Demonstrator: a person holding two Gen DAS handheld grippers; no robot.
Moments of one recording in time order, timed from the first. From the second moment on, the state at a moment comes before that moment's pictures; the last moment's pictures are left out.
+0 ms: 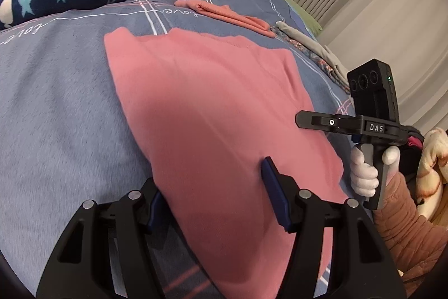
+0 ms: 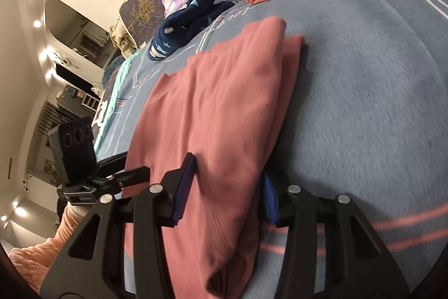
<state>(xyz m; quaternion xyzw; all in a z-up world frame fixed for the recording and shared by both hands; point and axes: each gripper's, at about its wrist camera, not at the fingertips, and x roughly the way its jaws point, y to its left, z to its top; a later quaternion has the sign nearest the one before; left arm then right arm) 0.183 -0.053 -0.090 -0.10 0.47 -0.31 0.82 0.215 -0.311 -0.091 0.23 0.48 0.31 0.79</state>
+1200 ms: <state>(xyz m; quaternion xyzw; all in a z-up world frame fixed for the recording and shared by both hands) 0.111 -0.118 0.018 0.04 0.29 -0.32 0.90 0.068 -0.300 0.036 0.05 0.27 0.22 0.94</state>
